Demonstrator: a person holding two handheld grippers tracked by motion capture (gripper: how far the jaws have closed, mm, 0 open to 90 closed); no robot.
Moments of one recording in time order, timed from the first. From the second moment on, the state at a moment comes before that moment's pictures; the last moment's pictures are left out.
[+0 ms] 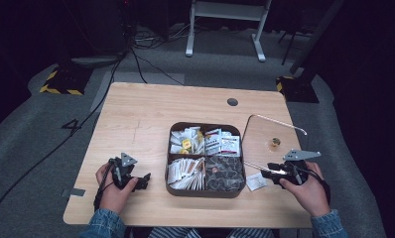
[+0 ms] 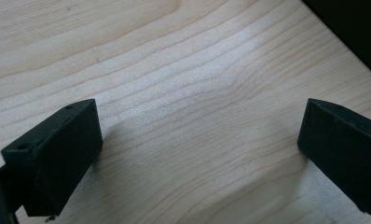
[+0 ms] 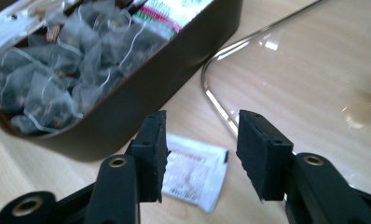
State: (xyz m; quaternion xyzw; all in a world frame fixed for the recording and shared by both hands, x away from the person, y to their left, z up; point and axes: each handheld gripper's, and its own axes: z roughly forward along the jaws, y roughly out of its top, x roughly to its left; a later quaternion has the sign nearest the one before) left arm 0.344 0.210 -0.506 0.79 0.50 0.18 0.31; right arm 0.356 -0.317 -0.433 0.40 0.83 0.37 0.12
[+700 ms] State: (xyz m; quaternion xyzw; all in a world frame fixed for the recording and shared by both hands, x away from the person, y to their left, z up) left arm 0.347 0.207 -0.506 0.79 0.50 0.18 0.31; right arm 0.403 -0.331 -0.417 0.42 0.79 0.40 0.20
